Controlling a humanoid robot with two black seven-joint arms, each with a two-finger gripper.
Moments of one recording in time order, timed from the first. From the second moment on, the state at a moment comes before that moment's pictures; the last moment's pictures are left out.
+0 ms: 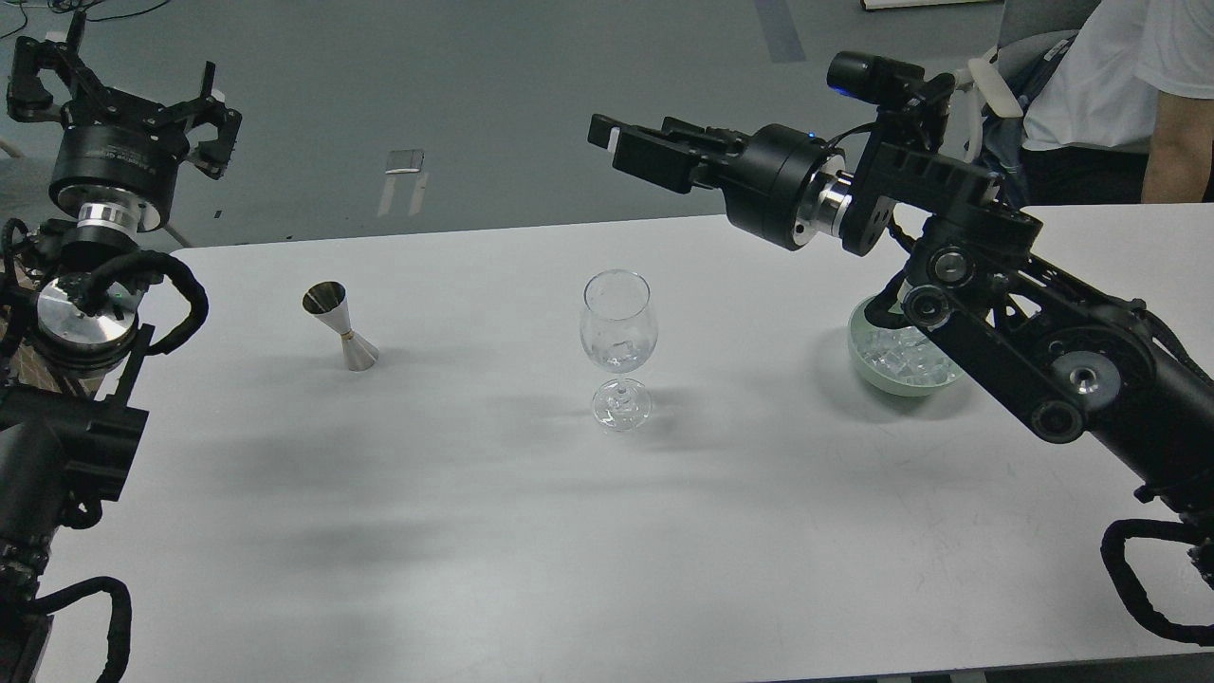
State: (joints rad) left arm -0.63 0.39 -1.39 -0.91 0.03 -0.26 -0.16; right arm 0.81 -0.18 0.97 1.33 -1.70 0.30 0.00
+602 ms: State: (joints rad) left arm -0.62 0.37 -1.37 -0.90 0.05 -0.36 -0.12; right arm 0.82 -0.11 1.30 1.17 -0.96 0.22 -0.01
